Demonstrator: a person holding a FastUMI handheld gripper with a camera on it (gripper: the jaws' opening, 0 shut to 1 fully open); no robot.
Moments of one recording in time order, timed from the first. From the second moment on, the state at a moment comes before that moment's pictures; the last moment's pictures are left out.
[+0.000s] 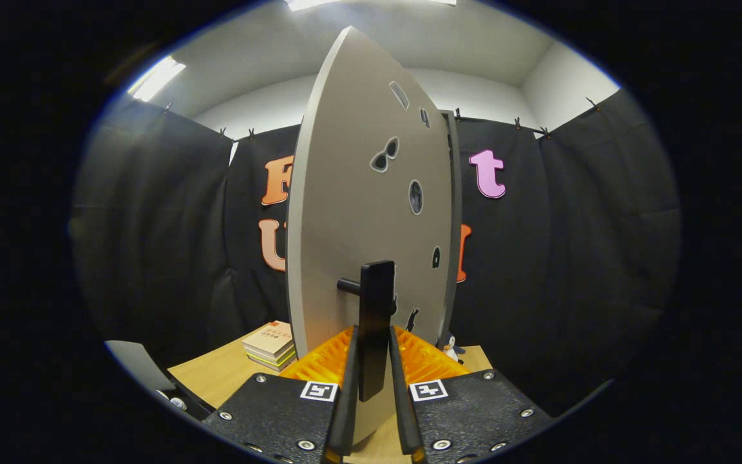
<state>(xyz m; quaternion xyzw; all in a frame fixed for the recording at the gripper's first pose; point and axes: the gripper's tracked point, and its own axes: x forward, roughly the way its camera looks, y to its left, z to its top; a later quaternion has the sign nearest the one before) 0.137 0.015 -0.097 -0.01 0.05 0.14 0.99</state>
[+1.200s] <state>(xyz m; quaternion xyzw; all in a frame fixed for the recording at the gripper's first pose) 0.109 -0.156 -0.100 0.03 0.07 -0.12 0.99</state>
